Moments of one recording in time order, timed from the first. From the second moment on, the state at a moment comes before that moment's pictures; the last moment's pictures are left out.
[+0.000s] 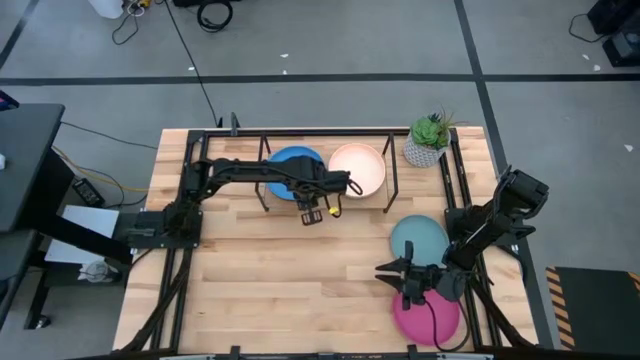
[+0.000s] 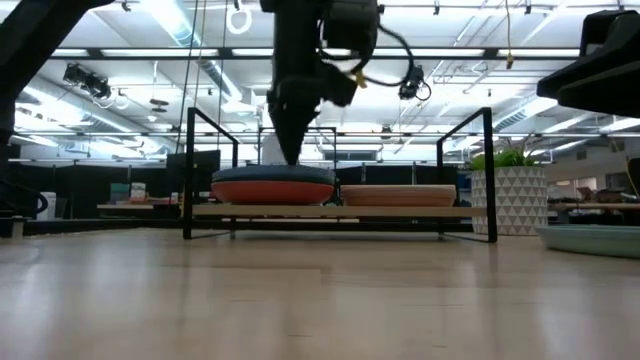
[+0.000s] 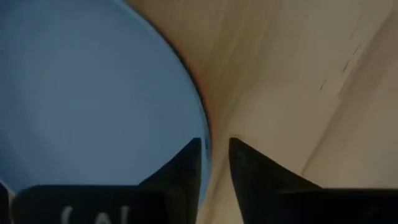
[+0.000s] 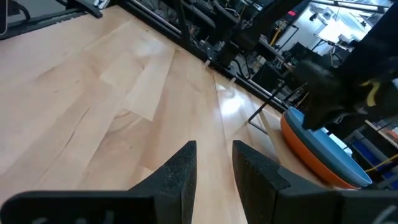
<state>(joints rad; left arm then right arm) 0.10 2.10 1.87 -1.29 -0.22 -0.15 0.92 1.65 0.37 0.96 1.03 -0.31</state>
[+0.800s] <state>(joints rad) -0.22 1.84 1.57 -0.65 -0.34 -0.07 0.91 1.65 0.37 0.84 0.89 -0.20</state>
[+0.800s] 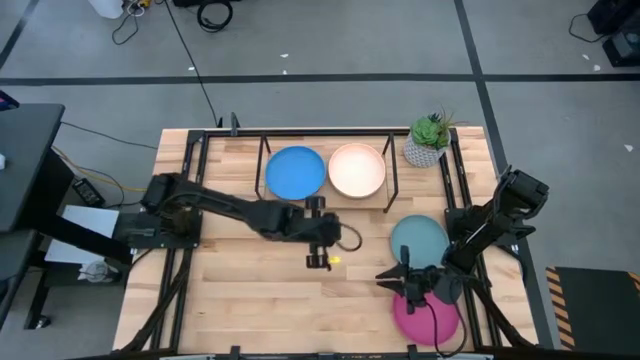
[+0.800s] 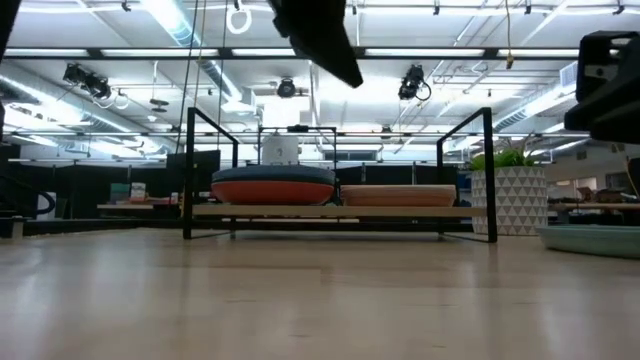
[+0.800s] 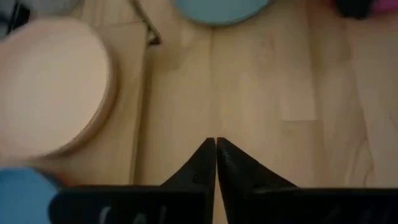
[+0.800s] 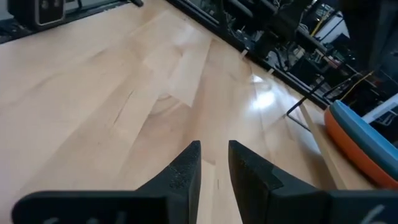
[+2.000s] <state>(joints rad) -0.30 1.33 0.77 -0.05 -0.29 0.14 0.56 1.52 0.95 -0.76 0.19 0.80</state>
